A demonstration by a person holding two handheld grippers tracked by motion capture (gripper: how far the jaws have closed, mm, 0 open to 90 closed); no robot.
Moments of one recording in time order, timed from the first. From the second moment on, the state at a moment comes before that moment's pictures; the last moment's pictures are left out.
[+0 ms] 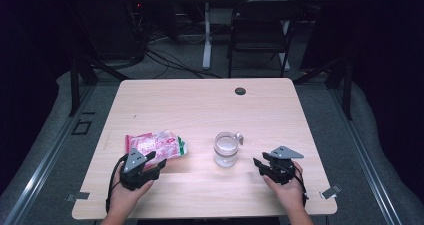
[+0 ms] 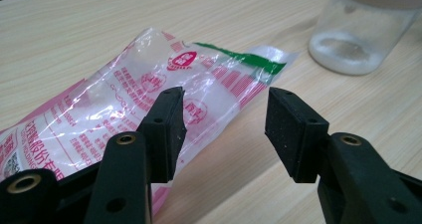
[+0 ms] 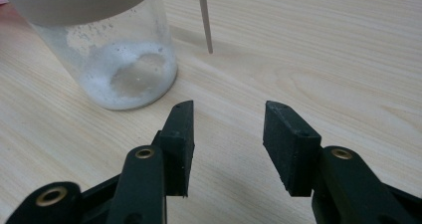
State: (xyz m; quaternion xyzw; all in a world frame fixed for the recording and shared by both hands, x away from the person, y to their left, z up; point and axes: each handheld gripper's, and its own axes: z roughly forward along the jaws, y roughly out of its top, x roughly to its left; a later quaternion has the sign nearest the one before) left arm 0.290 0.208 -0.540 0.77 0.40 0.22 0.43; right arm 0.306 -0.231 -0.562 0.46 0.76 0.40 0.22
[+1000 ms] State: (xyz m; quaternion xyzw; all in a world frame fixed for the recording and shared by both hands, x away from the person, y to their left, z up) left arm 0.254 0.244 -0.538 0.74 0.46 0.24 0.43; right arm 0.374 -0.208 -0.553 0.42 0.79 0.40 0.19
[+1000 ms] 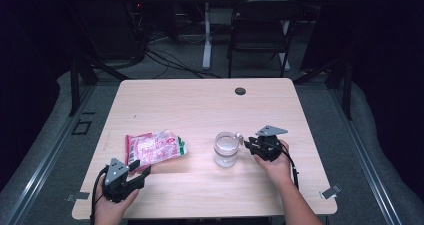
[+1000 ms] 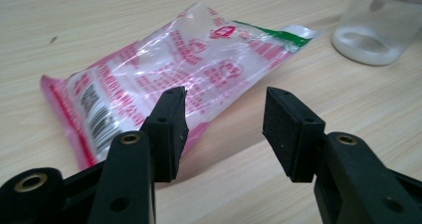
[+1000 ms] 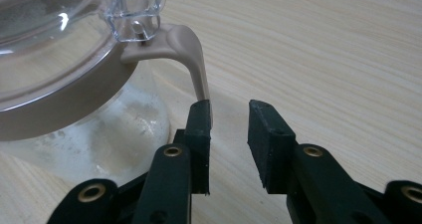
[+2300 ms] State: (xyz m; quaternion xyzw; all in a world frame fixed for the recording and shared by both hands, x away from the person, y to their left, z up) left arm 0.228 0.276 -0.540 0.71 0.51 0.26 0.41; right arm 0.396 -0.190 -0.561 0.42 0.80 0.40 0.16
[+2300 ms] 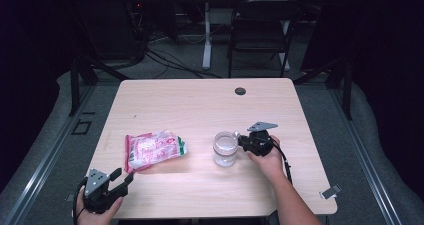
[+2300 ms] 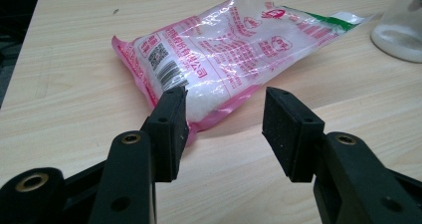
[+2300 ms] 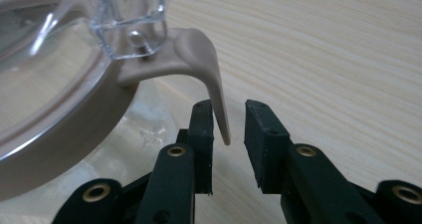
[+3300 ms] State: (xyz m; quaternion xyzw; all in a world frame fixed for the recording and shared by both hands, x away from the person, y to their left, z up) left arm 0.222 0.273 -0.538 0.72 0.50 0.27 0.41; right arm 0.397 -0.170 -0.559 0.41 0.82 0.36 0.19
